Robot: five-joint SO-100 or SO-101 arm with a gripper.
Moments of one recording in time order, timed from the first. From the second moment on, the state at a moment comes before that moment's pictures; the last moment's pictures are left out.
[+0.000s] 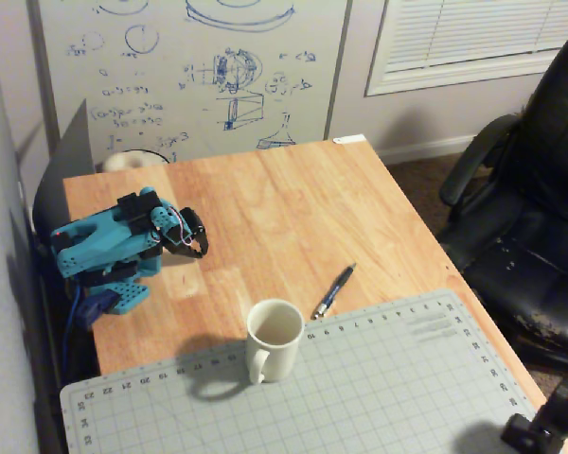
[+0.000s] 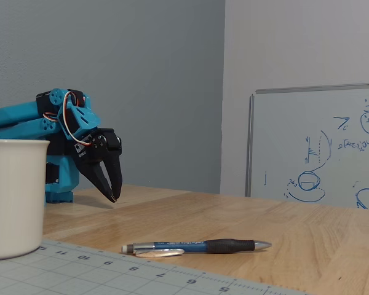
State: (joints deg) arm -3.6 189.8 181.0 66.5 -4.6
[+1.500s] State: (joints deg) arm 11.8 96.8 112.9 46.8 -4.6
